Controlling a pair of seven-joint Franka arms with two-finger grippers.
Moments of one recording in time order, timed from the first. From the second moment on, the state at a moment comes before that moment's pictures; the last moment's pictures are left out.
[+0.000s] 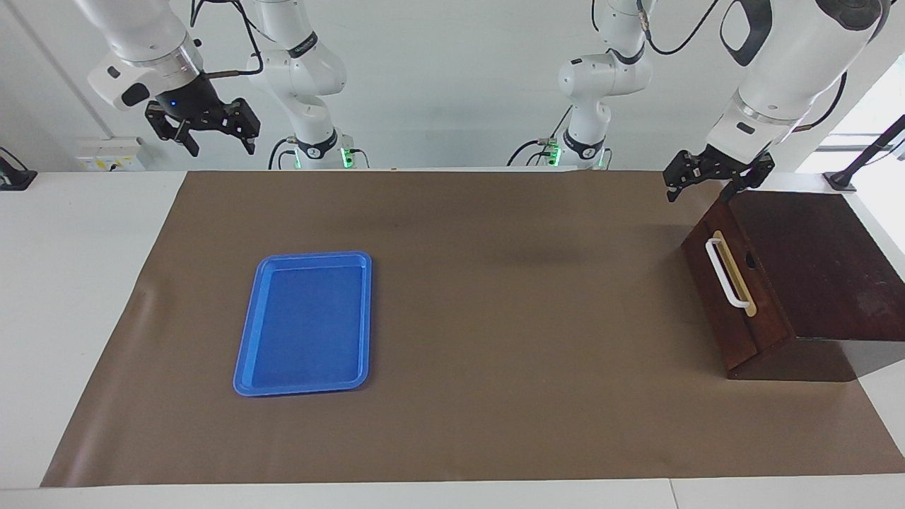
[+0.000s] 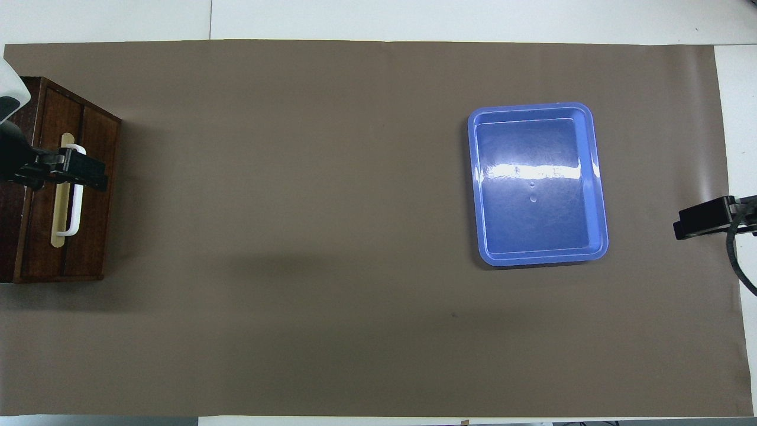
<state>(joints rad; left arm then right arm) 0.07 0.04 -0.18 -1.53 0.03 1.51 0.02 -0.07 -0.08 0.07 -1.56 0.00 1.34 -0.03</state>
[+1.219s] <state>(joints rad) 0.08 0.13 -0.18 -1.91 0.43 2.08 0.04 -0.07 -0.08 0.07 -1.56 0.00 1.34 -0.03</state>
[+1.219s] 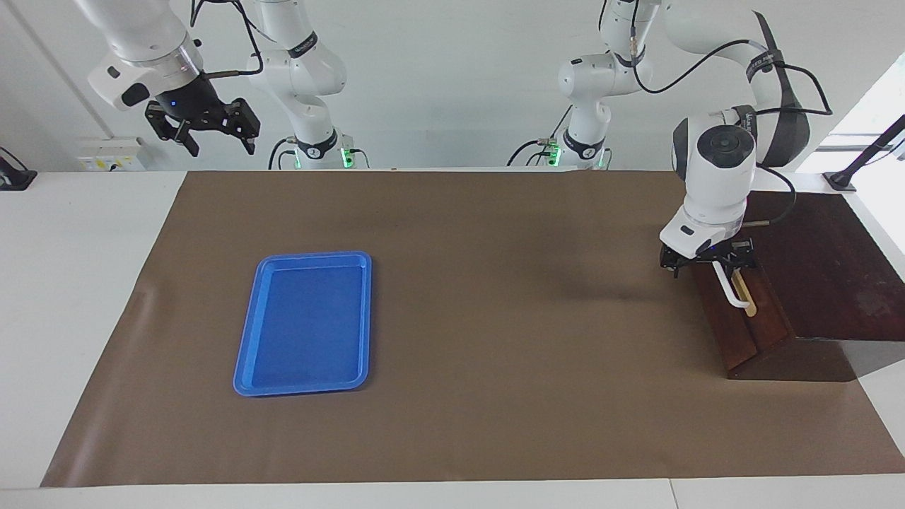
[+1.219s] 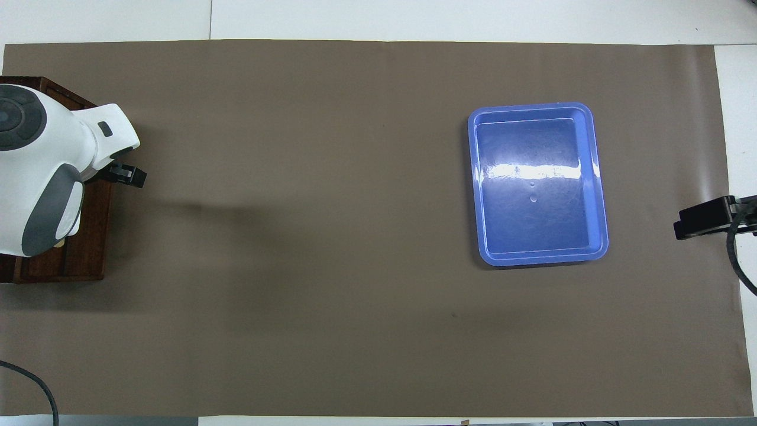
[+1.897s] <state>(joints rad) 0.15 0.14 -0.17 -2.03 0.43 2.26 -0.01 -0.07 -0.08 0.07 -1.56 0.00 1.34 -0.03</state>
